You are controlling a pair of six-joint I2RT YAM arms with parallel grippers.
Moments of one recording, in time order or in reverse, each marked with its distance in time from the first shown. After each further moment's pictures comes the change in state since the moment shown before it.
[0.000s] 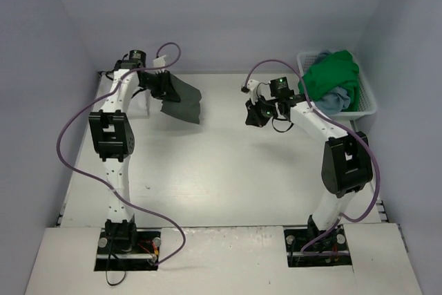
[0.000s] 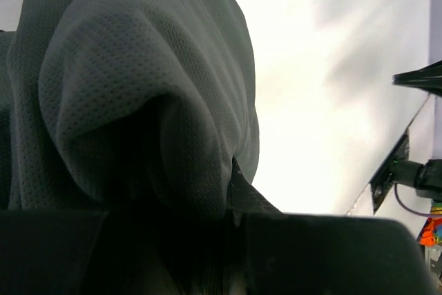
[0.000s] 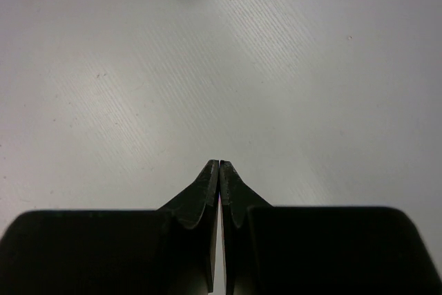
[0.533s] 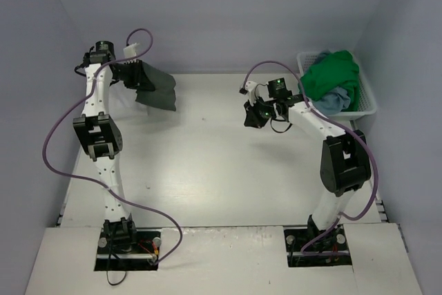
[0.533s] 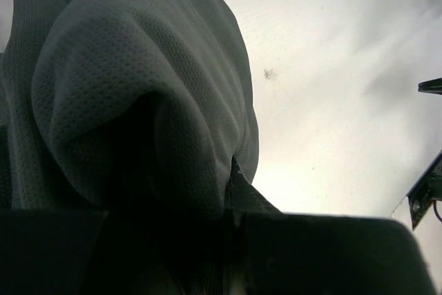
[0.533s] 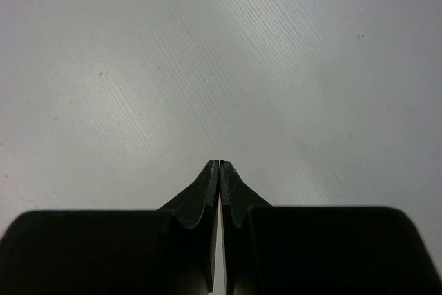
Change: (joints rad) left arm 0.198 0.082 0.286 -0.208 -0.004 0.169; right arm 0.011 0.016 0.000 0.000 -0.002 0.000
